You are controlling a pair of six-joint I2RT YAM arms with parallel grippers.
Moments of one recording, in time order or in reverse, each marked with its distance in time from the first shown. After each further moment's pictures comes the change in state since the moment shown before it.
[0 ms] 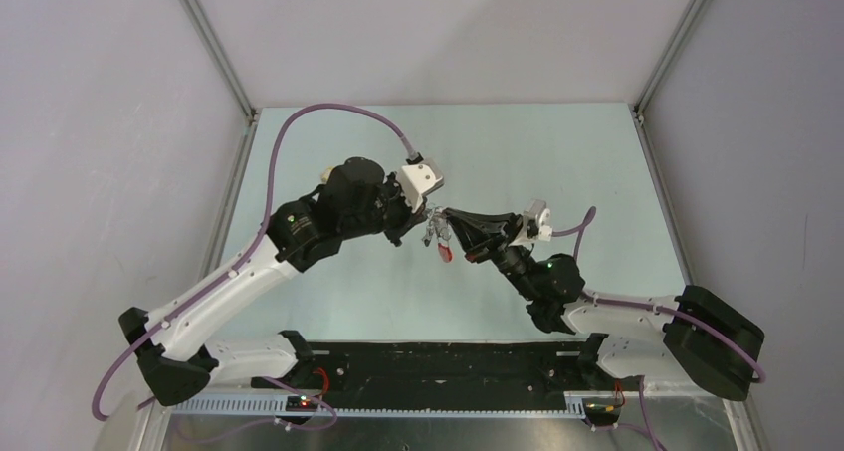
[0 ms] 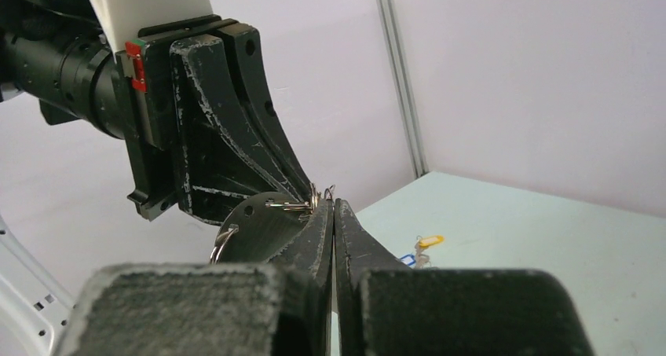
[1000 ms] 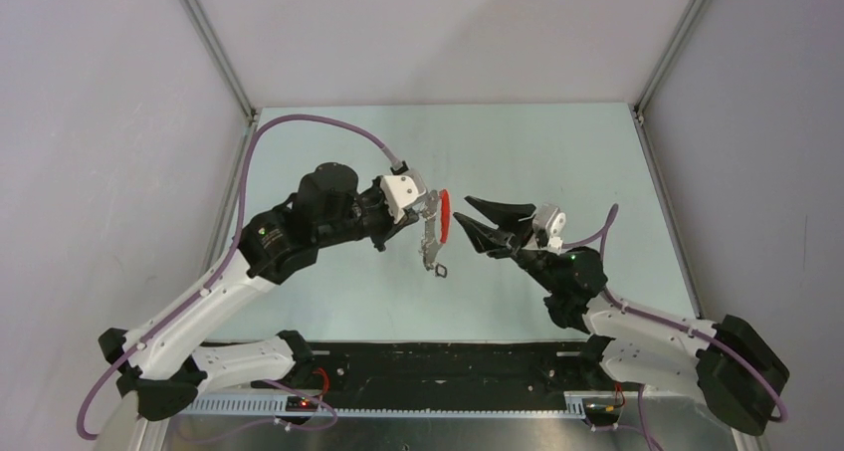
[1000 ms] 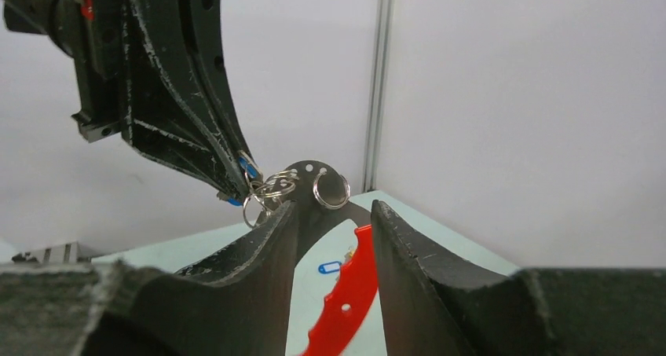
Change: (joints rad) left arm 0.004 -0.105 -0.013 -0.012 0.058 0.116; right arm -0.119 -0.164 0.001 -0.164 -0.210 -0.216
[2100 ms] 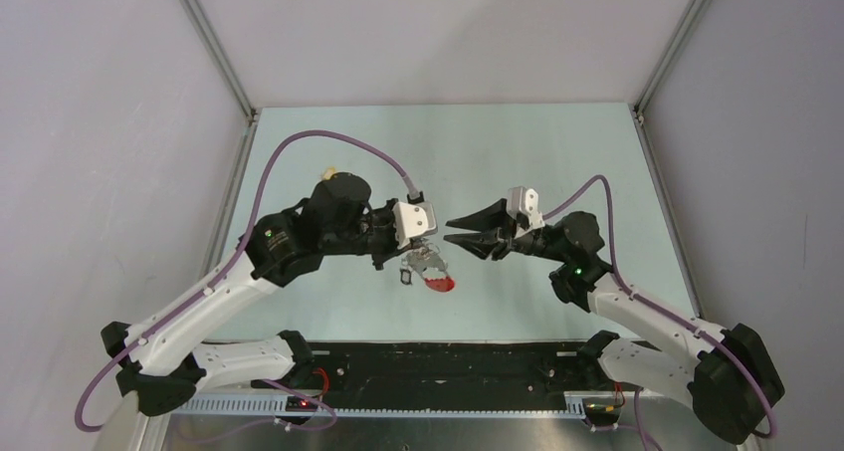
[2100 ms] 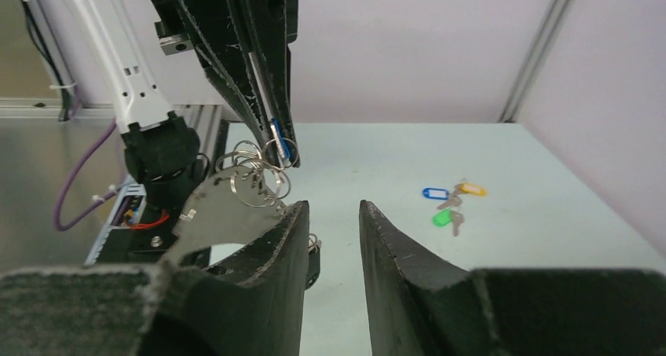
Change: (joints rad) left arm -0.056 0.009 -0.008 -0.114 0.129 0.127; right arm -0.196 -0.012 0.171 -0.428 -0.631 0.059
